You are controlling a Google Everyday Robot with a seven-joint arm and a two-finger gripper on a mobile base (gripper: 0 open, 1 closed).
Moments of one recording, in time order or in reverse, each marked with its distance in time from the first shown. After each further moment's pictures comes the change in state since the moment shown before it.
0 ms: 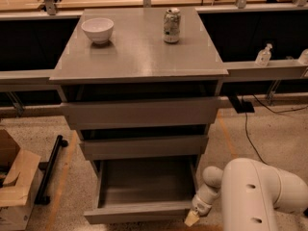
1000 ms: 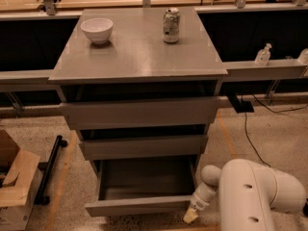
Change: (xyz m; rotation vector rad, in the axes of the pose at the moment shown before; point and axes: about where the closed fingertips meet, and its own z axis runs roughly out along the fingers) arm -0.009 -0.016 0.003 0.029 -0.013 -0.029
